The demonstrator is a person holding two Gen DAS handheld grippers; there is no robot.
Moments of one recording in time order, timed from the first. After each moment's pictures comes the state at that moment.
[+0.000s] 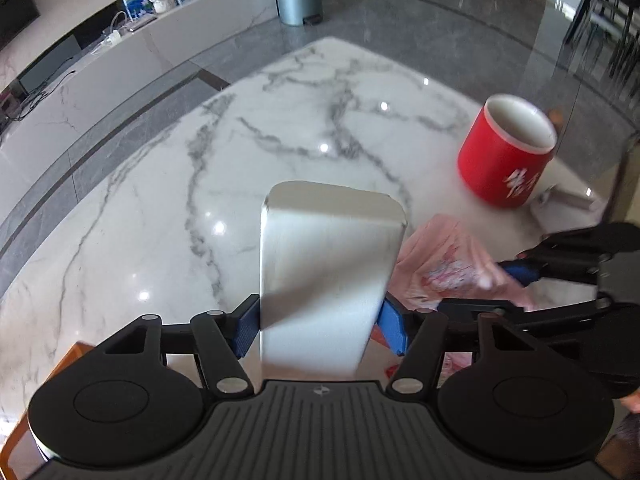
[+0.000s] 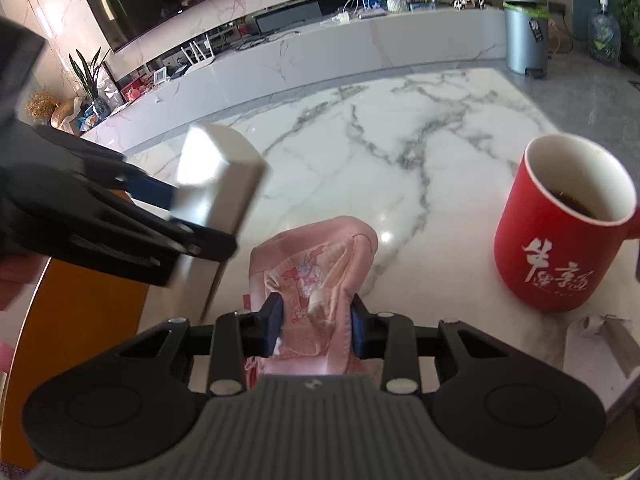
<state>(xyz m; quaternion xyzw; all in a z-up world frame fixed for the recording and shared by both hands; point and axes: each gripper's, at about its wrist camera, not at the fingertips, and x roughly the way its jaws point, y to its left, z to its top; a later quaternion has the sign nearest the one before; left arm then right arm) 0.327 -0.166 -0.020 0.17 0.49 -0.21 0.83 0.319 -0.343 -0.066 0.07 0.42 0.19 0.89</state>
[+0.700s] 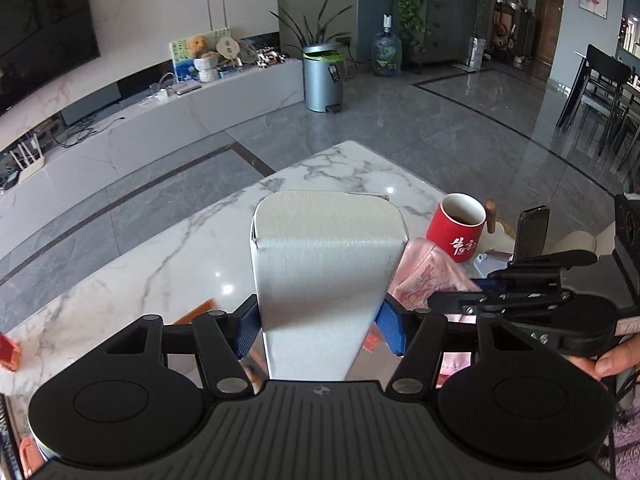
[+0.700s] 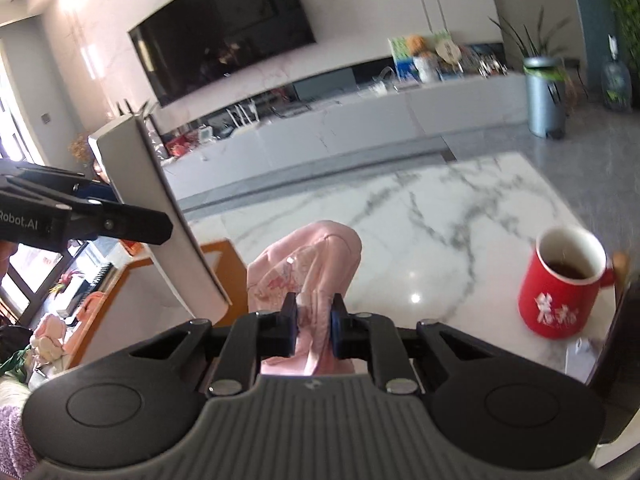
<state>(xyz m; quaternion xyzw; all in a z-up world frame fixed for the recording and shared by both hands) 0.222 -0.079 0.112 0.11 0.39 -0.20 0.89 0.234 -0.310 0.043 0.09 0.32 0.24 0.91</state>
